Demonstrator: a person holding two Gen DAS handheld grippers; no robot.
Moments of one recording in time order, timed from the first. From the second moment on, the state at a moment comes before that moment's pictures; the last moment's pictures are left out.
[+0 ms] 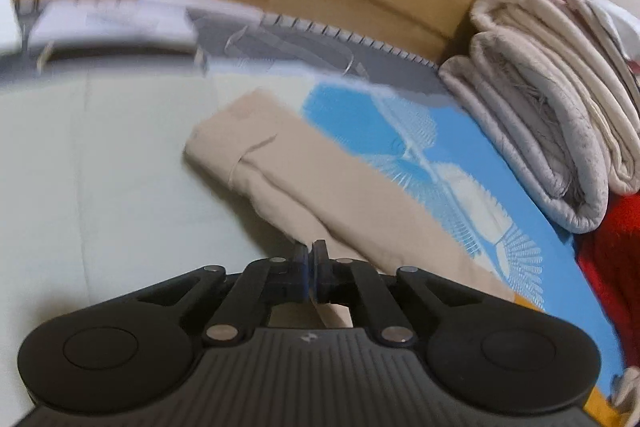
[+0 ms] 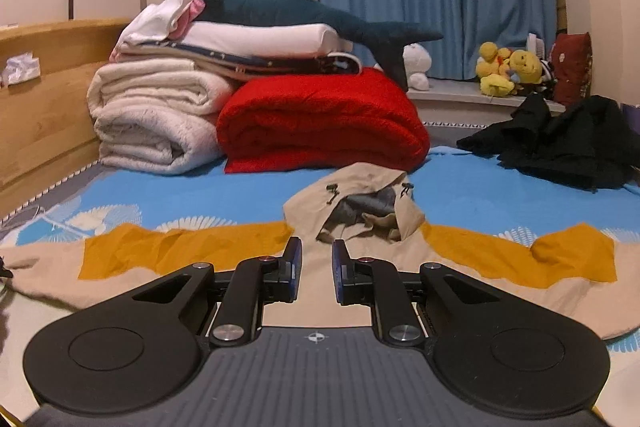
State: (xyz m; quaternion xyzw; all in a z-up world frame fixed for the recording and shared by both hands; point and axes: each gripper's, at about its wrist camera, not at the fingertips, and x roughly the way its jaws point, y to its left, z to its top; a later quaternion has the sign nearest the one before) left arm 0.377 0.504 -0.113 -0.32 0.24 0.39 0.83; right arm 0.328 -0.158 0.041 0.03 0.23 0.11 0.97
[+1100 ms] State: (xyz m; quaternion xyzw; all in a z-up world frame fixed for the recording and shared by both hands) left arm 0.404 0.115 -0.008 -0.09 0.35 0.03 0.93; right arm 0.347 -0.214 0.014 0.13 0.32 0.10 0.93
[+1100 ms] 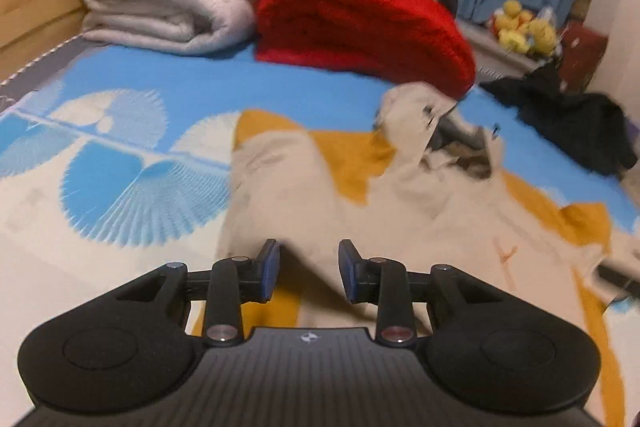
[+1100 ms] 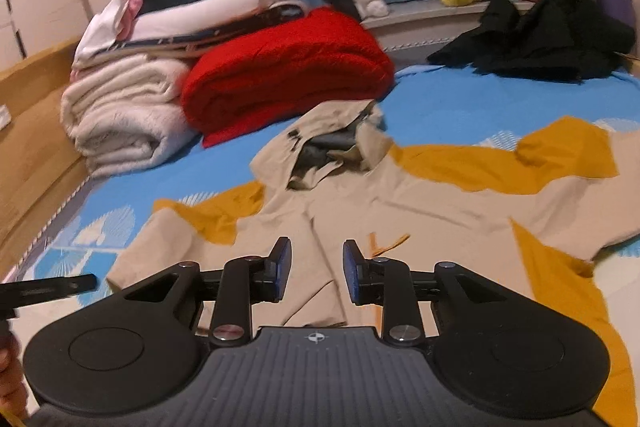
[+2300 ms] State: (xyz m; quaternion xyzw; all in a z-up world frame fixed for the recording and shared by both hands) left arm 0.455 0.147 -0.025 -0.10 0.38 0.08 0.92; right arm 0.366 -0.096 -0.065 -0.18 0.33 0.17 0.91
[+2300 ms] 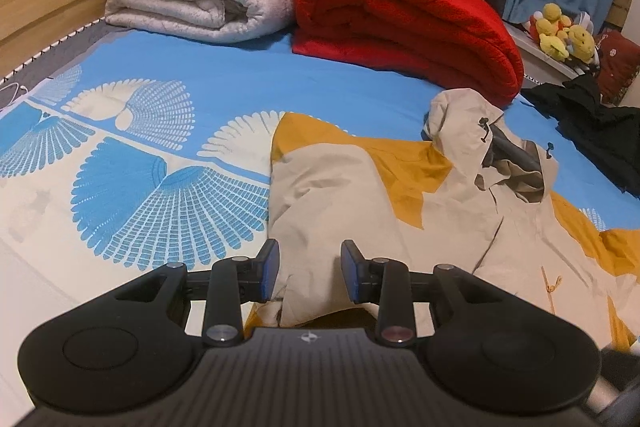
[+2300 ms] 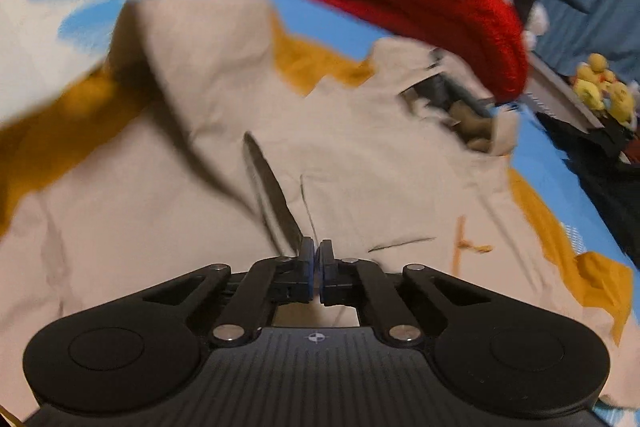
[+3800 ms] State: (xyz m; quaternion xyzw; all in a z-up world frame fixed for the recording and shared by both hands) left arm 0.464 0.147 -0.036 -0.10 0.39 0.07 0.91; right arm 0.401 -0.258 0.009 0.13 0.16 0.01 0.98
